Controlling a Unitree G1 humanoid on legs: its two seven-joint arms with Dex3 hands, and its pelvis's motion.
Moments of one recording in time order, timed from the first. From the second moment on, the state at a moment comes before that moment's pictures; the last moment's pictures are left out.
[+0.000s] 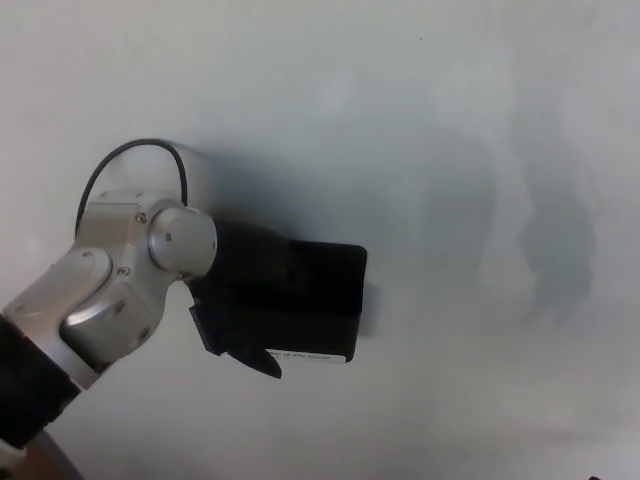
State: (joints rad) left_arm -0.75 0.64 -0.68 0.04 0.41 0.41 -0.97; right_arm 0.04 -0.06 -0.36 1.15 0.22 -0.72 0.24
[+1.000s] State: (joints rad) left_arm -0.78 0.54 -0.69 0.10 0.47 0.37 -0.98; right_arm 0.01 -0.06 -0.36 1.17 0.22 -0.70 0.24
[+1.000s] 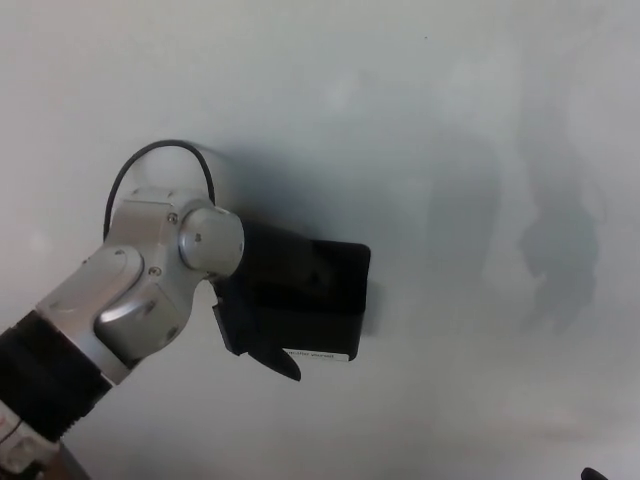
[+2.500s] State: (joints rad) left_arm -0.80 0.53 -0.78 0.44 0.58 0.23 -1.00; right_arm -0.05 -0.04 -0.36 1.14 0.24 -0.68 0.23
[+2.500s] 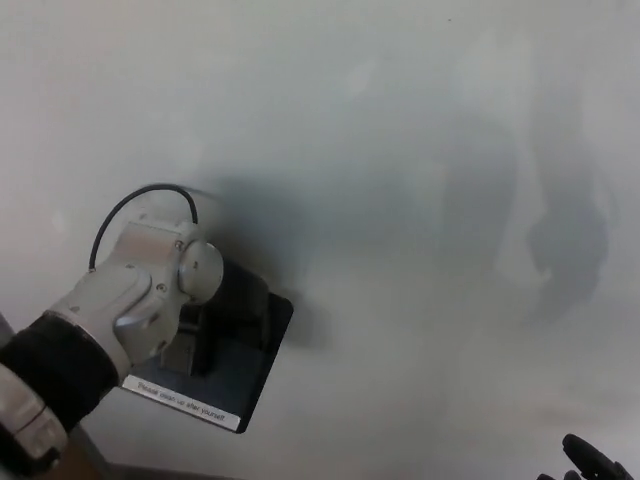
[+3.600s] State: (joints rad) left_arm -0.31 0.32 -0.33 0.07 0.03 0.54 -1.32; right_arm 0.01 0.00 -0.36 1.10 0.24 -0.68 0.24
